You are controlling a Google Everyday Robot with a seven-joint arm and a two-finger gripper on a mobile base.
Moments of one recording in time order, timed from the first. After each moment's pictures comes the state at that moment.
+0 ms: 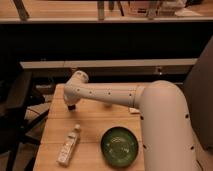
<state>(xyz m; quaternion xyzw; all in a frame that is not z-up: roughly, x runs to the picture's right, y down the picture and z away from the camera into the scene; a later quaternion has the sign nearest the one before) -0.217 0.071 0.852 -0.01 -0.27 -0.68 0.68</state>
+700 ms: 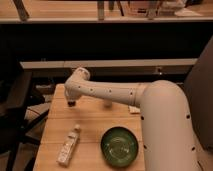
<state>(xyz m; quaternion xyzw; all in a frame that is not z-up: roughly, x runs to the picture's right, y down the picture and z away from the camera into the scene) -0.209 0.044 0.857 0.00 -0.26 -0.68 0.68</state>
